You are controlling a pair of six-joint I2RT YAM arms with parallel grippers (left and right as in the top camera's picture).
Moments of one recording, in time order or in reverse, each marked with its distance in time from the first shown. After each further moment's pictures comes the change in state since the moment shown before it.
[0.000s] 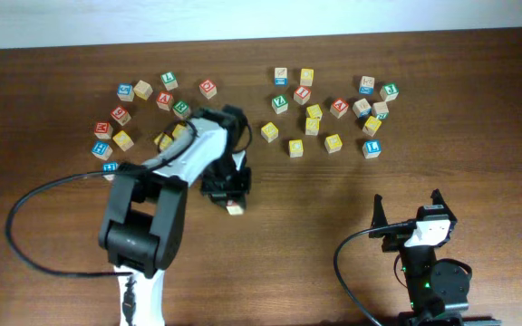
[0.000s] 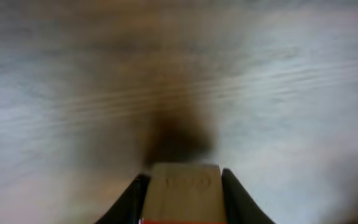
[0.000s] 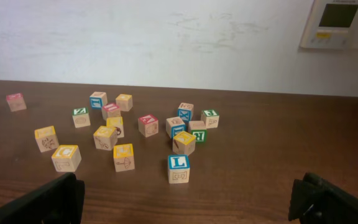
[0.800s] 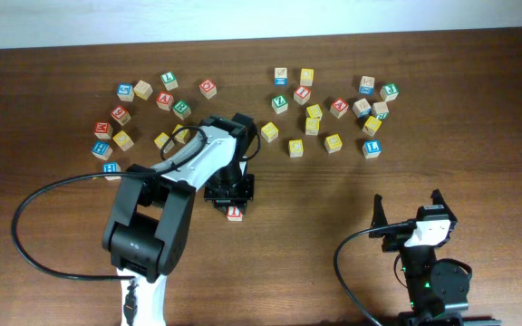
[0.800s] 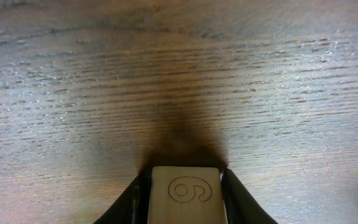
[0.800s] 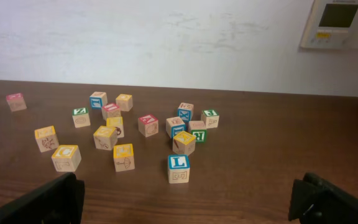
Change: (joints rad) left arm -0.041 -0.012 -0.026 0.021 -0.080 -0.064; right arm 0.000 0.000 0.000 0.000 0.000 0.000
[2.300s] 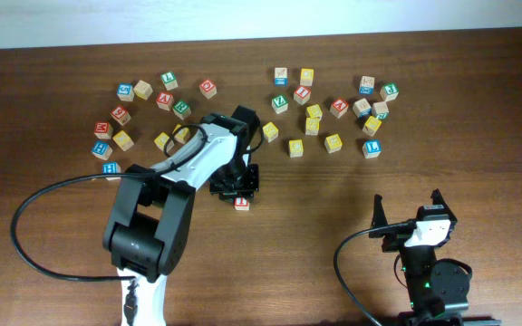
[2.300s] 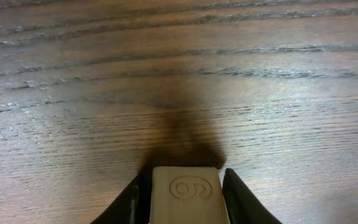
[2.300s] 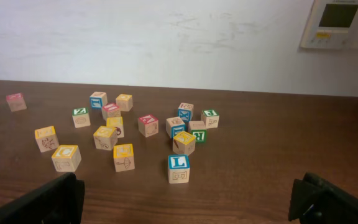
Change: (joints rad) left arm 0.000 0.000 0.029 0.079 0.020 -0.053; right arm 0.000 0.000 0.000 0.000 0.000 0.000
